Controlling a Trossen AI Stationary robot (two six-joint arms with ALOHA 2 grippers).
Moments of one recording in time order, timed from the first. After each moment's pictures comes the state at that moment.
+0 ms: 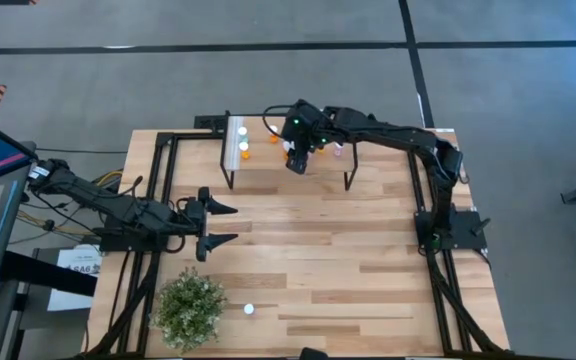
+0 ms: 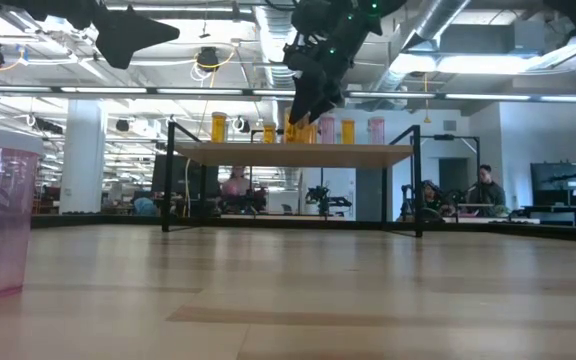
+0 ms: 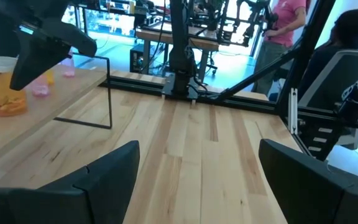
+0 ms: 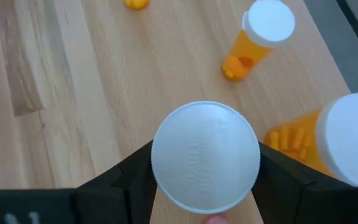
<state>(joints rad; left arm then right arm) -0.37 0.74 0.43 0.17 -0.43 -0.22 -0.40 1.92 1.80 -0.79 0.03 -0.10</state>
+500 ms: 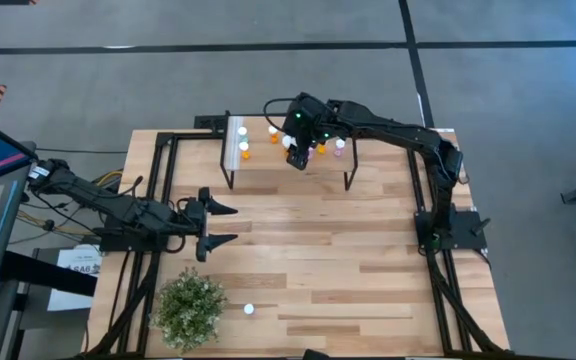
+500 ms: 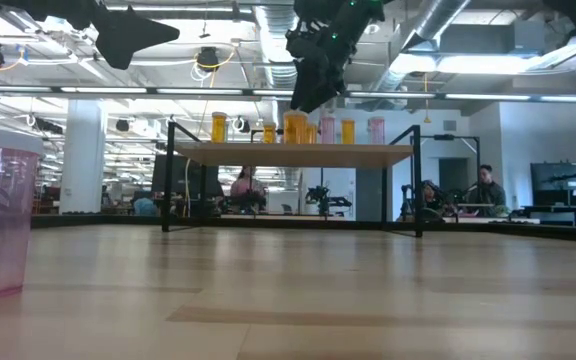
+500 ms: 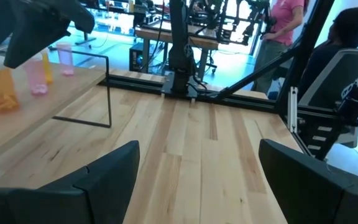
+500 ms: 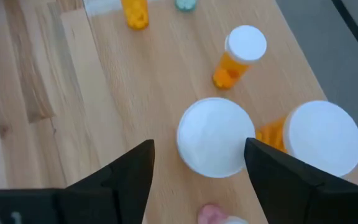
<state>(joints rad) -0.37 0.74 0.43 0.17 -0.42 -0.22 -0.40 1.92 1.90 -0.88 0.03 -0.07</state>
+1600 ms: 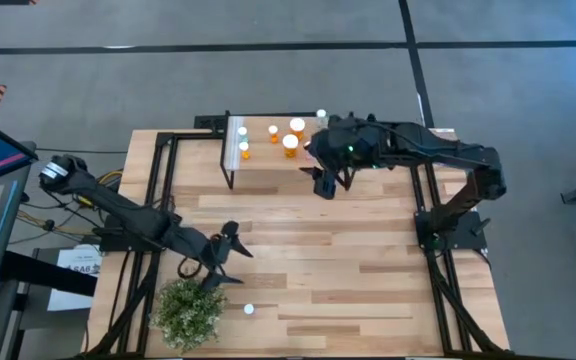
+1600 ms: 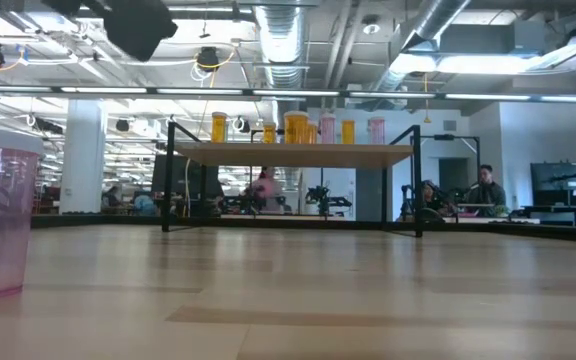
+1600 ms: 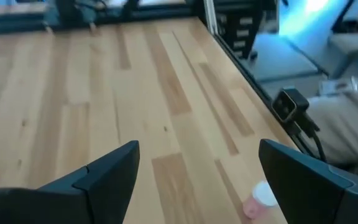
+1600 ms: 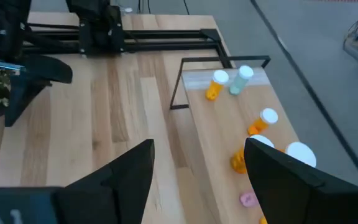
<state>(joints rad) -0.45 1.10 0.63 0.00 -0.11 -0.13 -0.06 1.60 1.91 -0.94 0.24 -0.02</state>
